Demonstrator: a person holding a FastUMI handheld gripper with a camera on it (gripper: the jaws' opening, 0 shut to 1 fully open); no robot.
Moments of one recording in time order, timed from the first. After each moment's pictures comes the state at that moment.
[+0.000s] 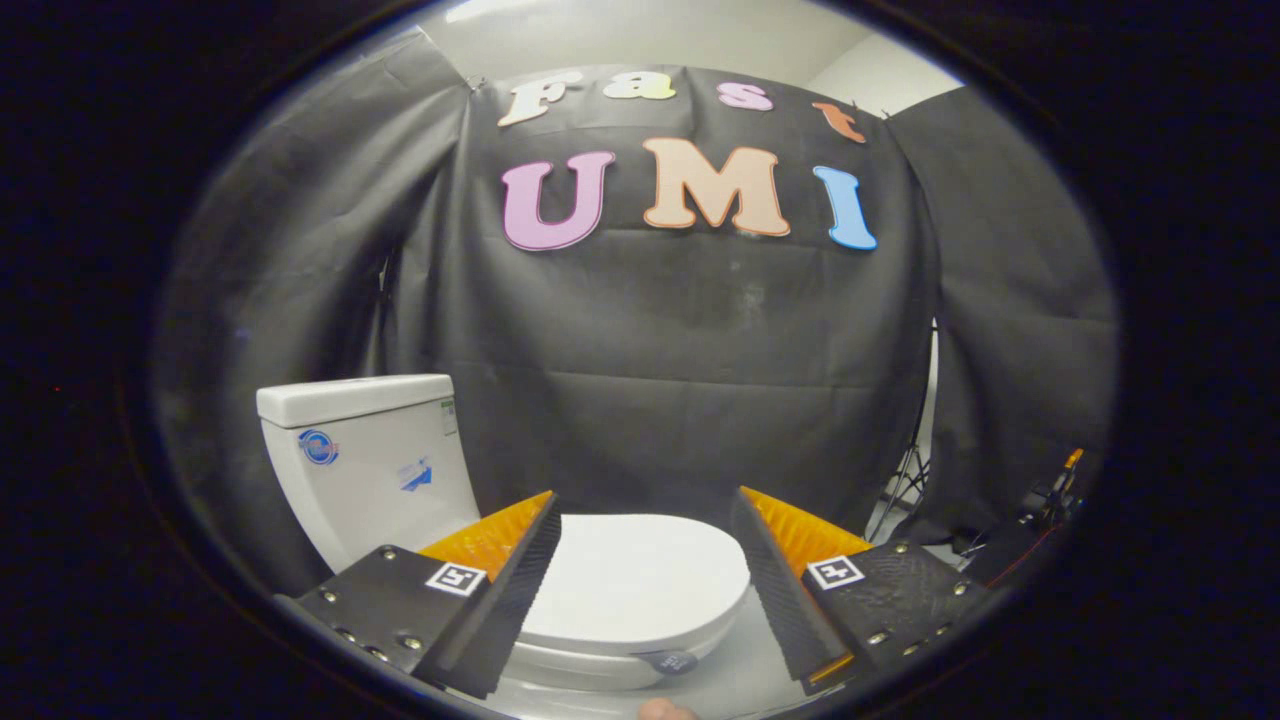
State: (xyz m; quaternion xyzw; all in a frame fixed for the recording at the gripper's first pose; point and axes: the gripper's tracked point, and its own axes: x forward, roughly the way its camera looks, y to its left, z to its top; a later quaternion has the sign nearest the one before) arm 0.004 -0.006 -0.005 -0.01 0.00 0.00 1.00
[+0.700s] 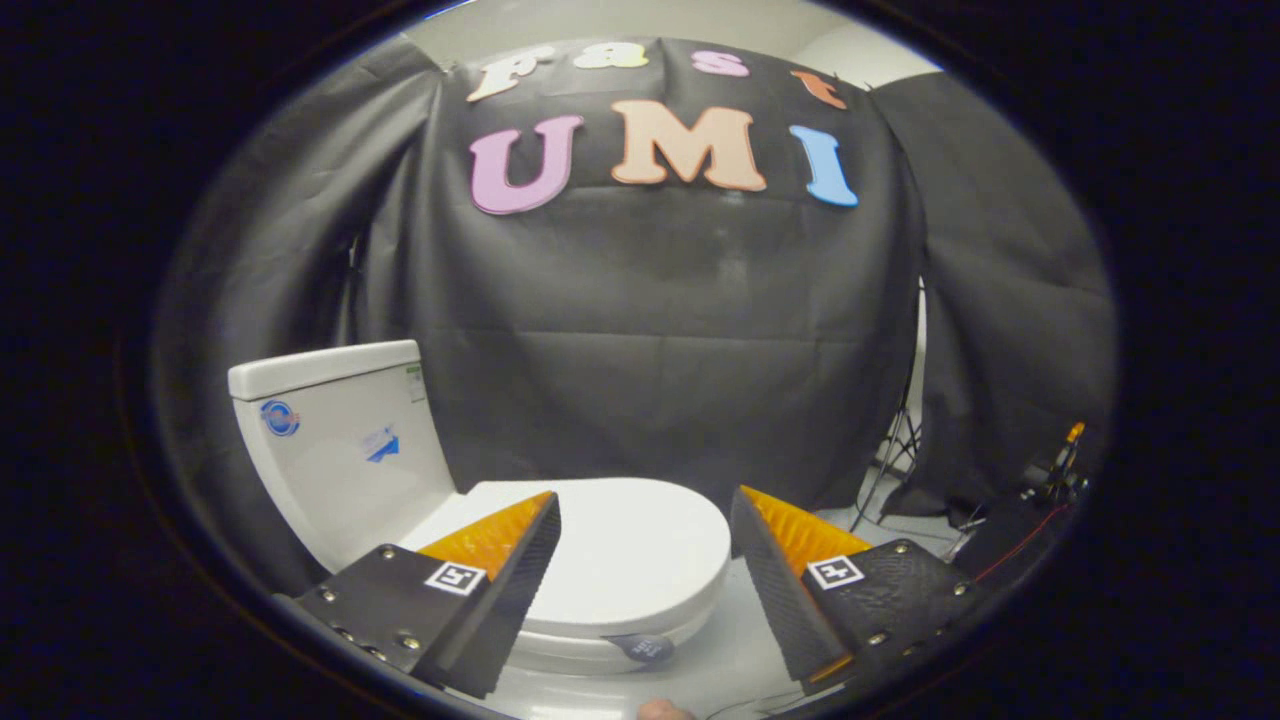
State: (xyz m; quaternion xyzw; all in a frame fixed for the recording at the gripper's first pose) arm 0.025 -0.053 -0.064 0.03 0.07 -0.03 1.00
